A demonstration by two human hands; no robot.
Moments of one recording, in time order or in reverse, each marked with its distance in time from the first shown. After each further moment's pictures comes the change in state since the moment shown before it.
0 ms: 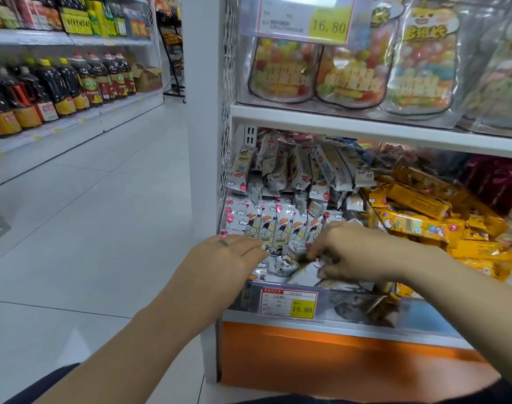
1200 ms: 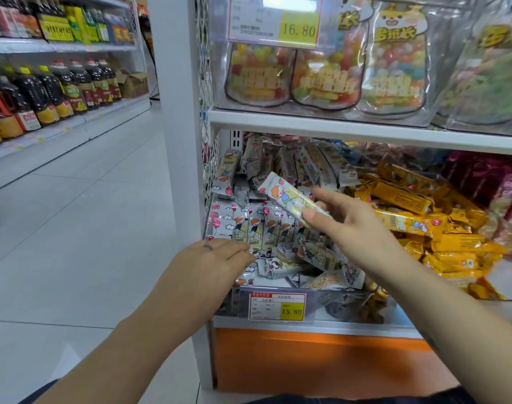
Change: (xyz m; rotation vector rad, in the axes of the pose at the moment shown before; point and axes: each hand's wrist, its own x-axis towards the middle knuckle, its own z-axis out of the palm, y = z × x) left_hand 0.000 -0.006 0.002 0.016 0.032 0.051; right_hand -0.010 -0.002 0.010 1.079 0.602 0.122
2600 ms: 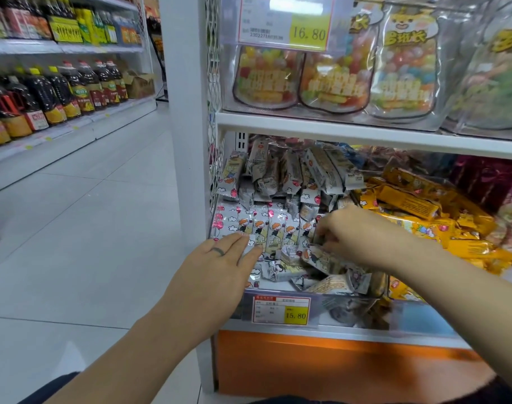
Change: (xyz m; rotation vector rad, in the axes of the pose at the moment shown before) left_hand 0.002 0.013 -0.004 0.197 -0.162 -0.121; right_hand 0.022 -0.010 -0.010 -1.161 -0.361 -0.066
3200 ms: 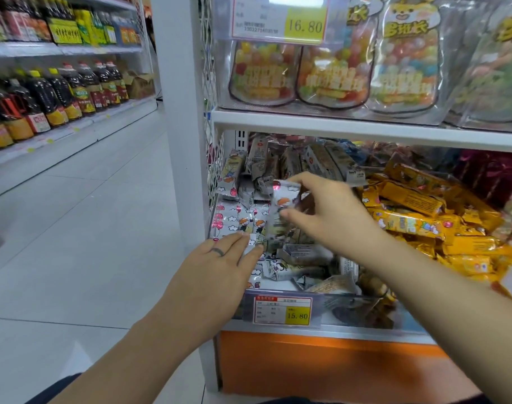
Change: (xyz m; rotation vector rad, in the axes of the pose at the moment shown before) left_hand 0.000 -0.002 -0.001 -0.039 -0.049 0.017; right_hand 0.010 -0.029 -0.007 0.591 0.463 -0.101
